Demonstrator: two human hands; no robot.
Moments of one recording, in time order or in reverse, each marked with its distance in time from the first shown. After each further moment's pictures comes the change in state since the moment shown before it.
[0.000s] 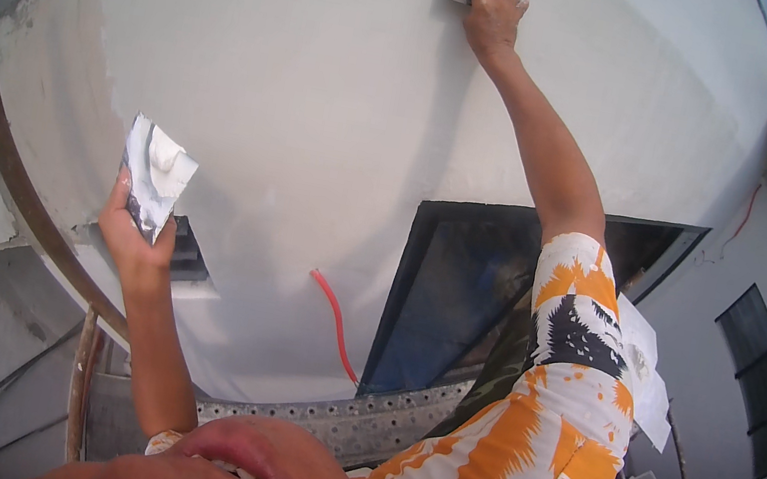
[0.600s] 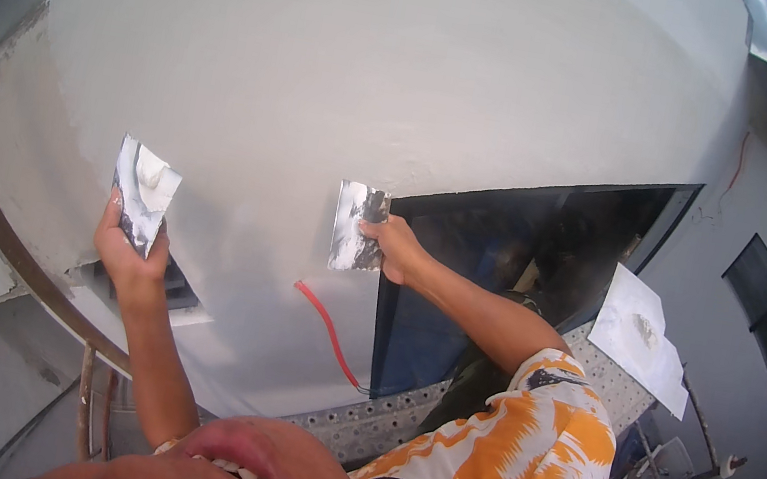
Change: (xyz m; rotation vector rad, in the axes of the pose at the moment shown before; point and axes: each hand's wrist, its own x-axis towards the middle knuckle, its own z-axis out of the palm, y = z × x) left_hand 0.003 -0.032 0.015 0.075 -0.094 -0.029; right_hand -0.244 -0.134 -0.206 1.679 -1.000 1.719
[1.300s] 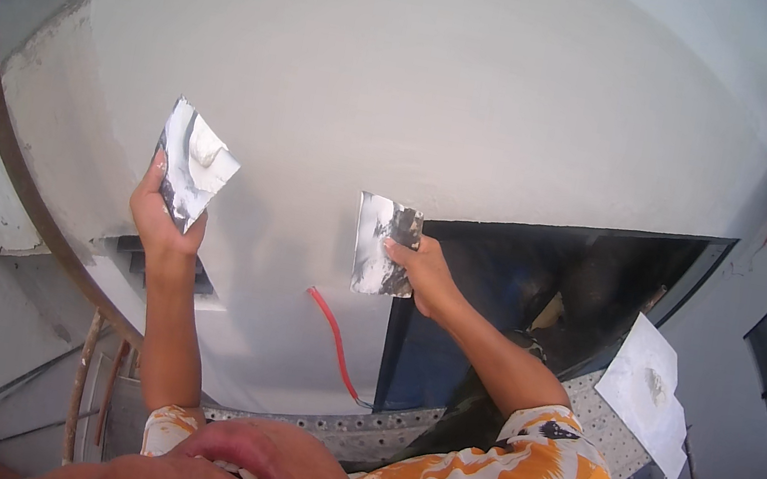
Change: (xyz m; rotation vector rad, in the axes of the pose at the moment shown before) left_hand -0.013 -0.035 0.055 -0.056 -0.136 0.024; right_hand -0.028 -0.029 -0.023 -0.130 -0.063 -0.150
